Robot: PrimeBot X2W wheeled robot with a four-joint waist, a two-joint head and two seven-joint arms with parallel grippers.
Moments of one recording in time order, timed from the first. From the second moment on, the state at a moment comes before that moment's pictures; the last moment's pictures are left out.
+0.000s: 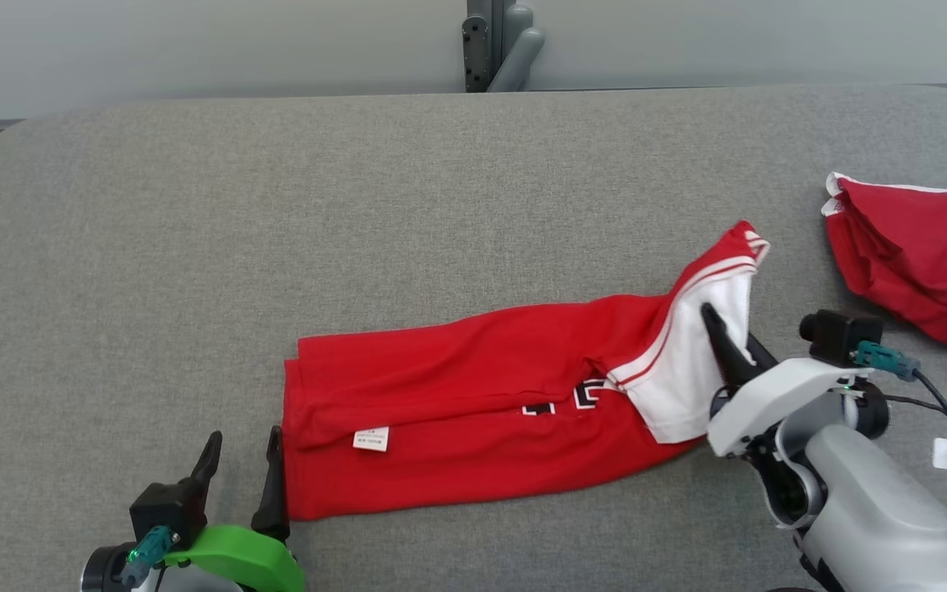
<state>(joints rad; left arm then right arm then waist) -0.10 0.05 -0.05 0.47 -0.20 -0.10 -0.26 -0.48 -0.27 0.45 0.75 0.78 0.13 -0.26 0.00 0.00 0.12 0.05</state>
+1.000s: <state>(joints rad) -0.16 0.05 -0.26 0.47 -0.27 -0.10 -0.26 -0.67 -0.05 0.89 0.77 0.89 0.13 -0.18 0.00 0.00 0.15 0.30</state>
